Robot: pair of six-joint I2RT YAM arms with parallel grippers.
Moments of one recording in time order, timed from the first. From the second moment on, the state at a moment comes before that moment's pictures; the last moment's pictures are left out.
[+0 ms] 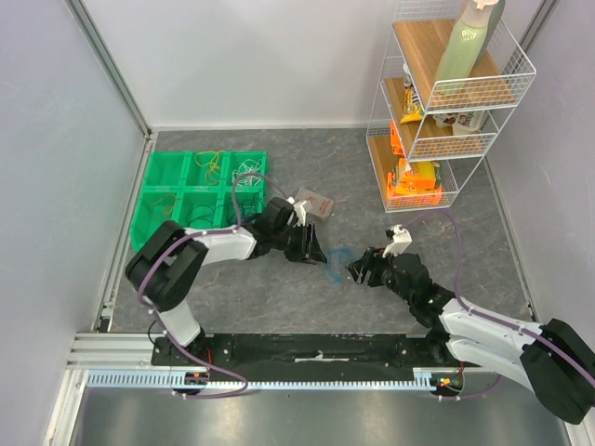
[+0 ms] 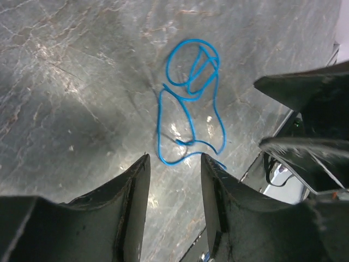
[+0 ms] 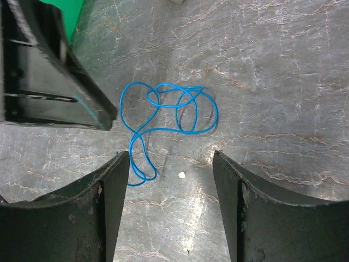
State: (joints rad) left arm -0.67 1.69 0.84 0.06 0.51 -0.63; right arm 0.70 0.93 0.14 0.39 0.11 0.61
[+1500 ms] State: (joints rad) left arm -0.75 1.40 0.97 -0.17 0.58 -0.43; right arm 0.60 1.09 0.23 0.58 -0.39 0.53
